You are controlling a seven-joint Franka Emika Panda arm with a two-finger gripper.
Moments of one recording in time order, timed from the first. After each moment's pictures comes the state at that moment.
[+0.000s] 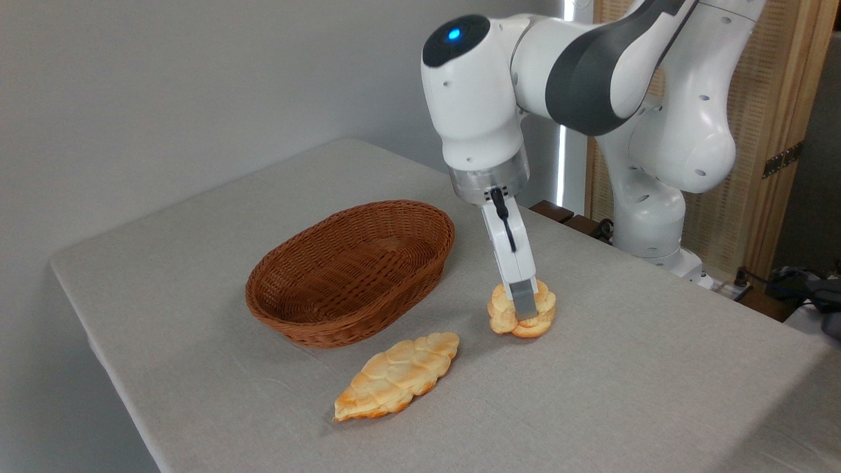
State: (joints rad) arm -0.27 -0.45 0.34 -2.46 0.14 1.83 1.35
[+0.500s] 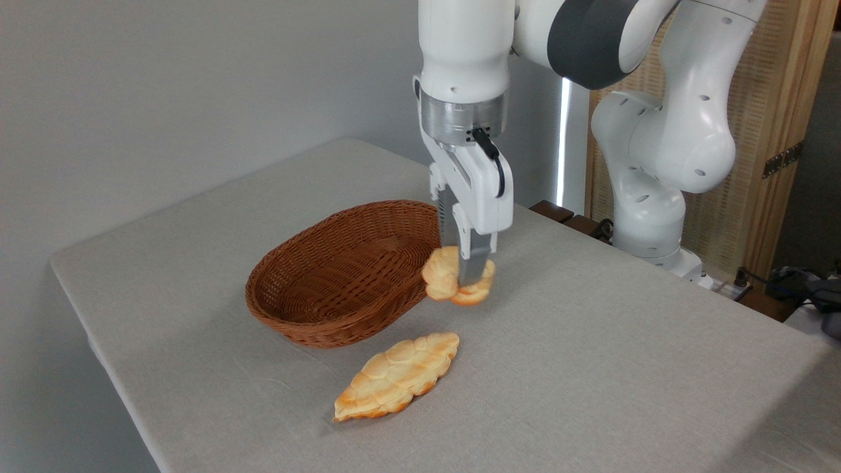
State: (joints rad) arm -0.28 -0.45 0.33 -2.30 -0.04 1.87 1.18
